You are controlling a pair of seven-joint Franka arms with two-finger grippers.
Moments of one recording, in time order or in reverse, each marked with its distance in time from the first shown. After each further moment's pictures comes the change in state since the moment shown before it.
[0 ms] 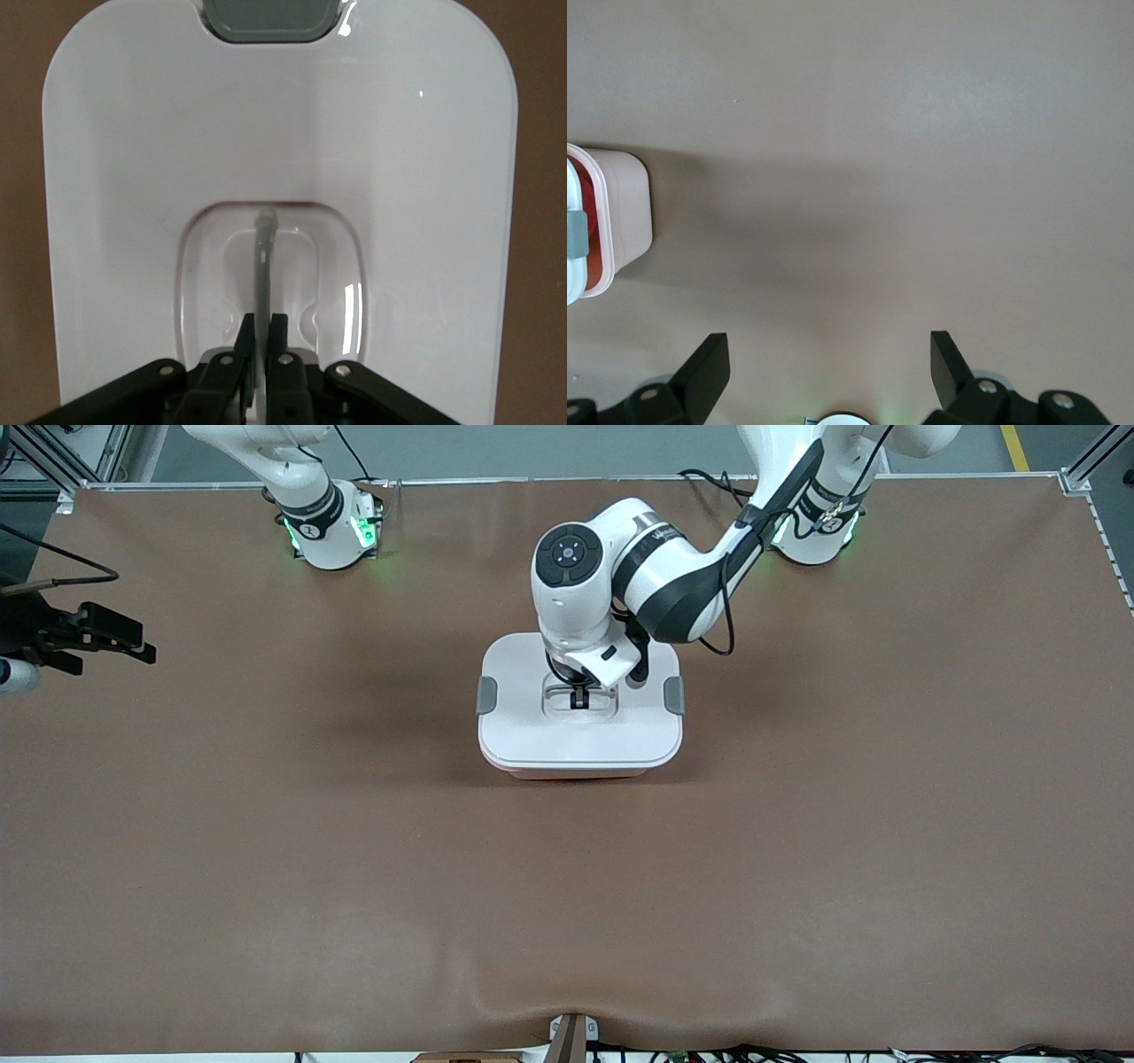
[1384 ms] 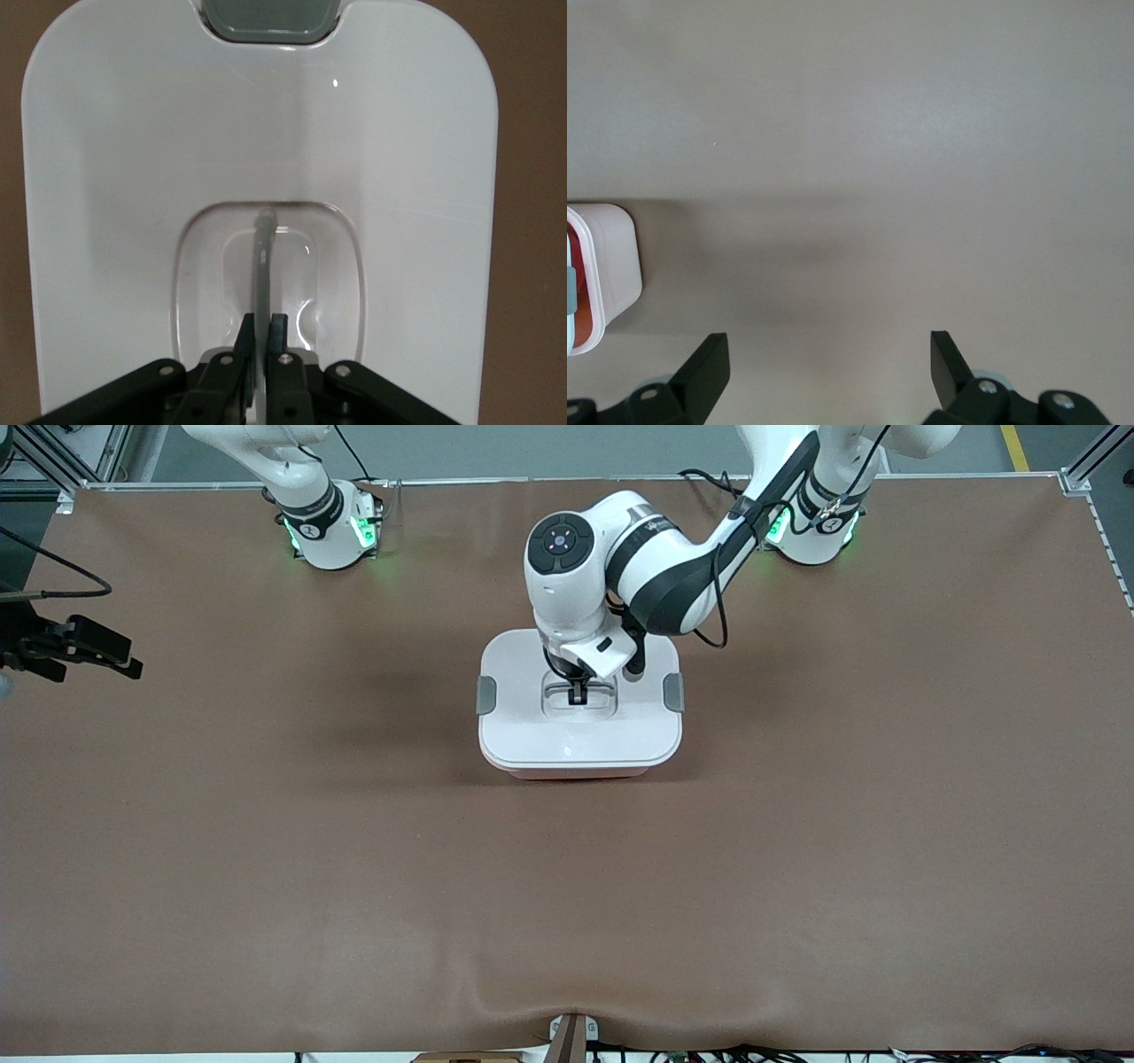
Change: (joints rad) left arm -0.012 -0.017 0.000 -0.014 0.035 0.000 -0.038; right arm 0.023 -0.005 -0.010 0.000 -0.034 0.069 0.100
